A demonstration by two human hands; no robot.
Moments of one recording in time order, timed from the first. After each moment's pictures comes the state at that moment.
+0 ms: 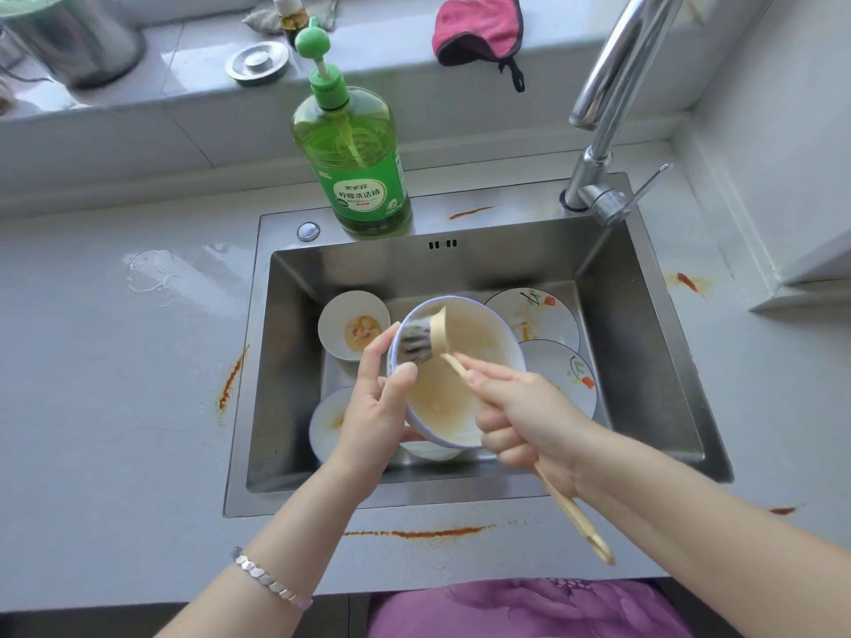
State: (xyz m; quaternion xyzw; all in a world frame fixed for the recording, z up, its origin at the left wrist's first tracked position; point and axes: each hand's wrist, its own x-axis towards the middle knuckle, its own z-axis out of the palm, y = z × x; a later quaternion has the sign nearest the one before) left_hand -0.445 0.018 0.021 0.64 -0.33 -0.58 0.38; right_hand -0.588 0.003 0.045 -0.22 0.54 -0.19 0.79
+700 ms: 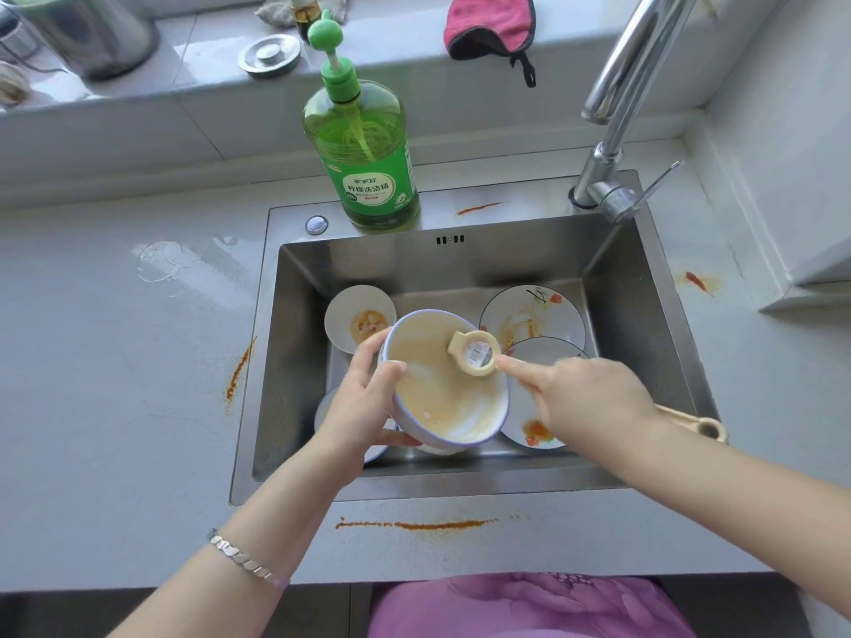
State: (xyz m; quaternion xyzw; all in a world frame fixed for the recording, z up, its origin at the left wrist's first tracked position) left_hand -0.426 0.012 0.017 0.69 -0.27 -0.60 0.32; right_hand -0.631 -0.009 0.018 -0.82 0.55 0.12 0.14
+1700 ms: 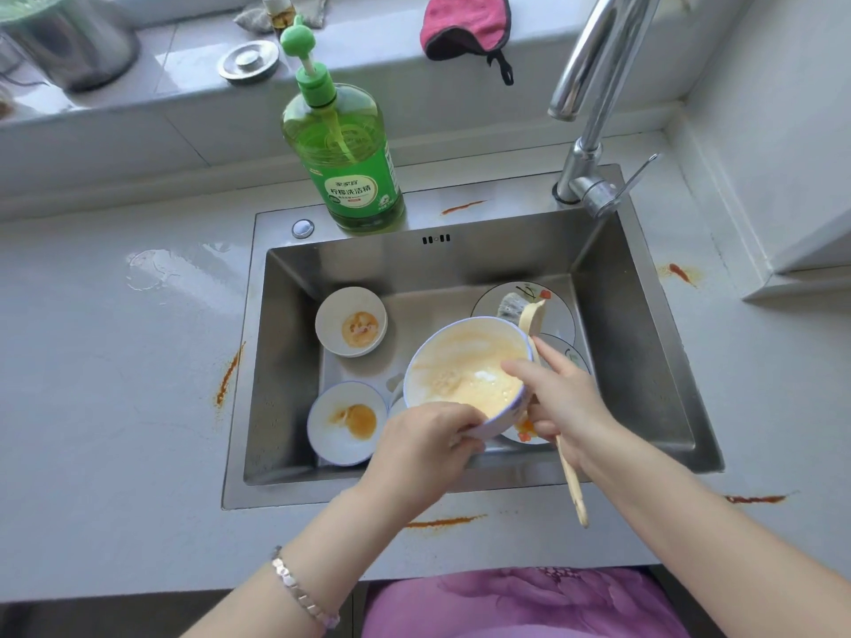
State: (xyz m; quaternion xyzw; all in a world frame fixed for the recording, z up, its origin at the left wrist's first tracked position) left_hand -0.468 0.043 -0.014 0.57 -0.75 -0.29 0.18; right_hand -0.627 -0.003 -0.013 -0.22 0.66 -0.31 0.65
